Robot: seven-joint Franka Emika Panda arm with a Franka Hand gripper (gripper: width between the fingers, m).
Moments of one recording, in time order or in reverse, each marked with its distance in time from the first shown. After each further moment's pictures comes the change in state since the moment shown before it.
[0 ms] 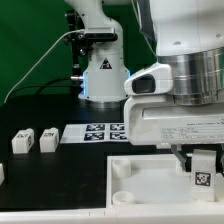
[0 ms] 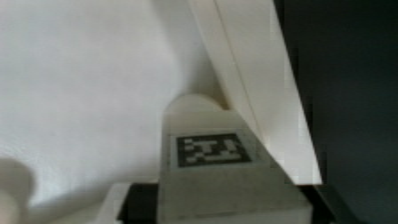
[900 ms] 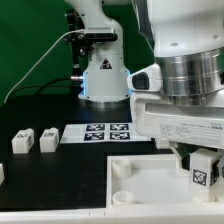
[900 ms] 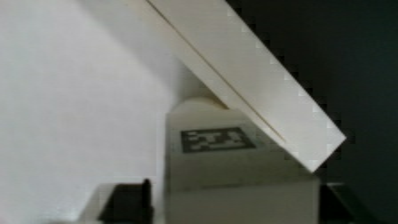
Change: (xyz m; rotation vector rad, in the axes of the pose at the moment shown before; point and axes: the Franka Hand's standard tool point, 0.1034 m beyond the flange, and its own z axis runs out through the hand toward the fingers) arm 0.000 0.001 0.001 0.001 -0.007 0.402
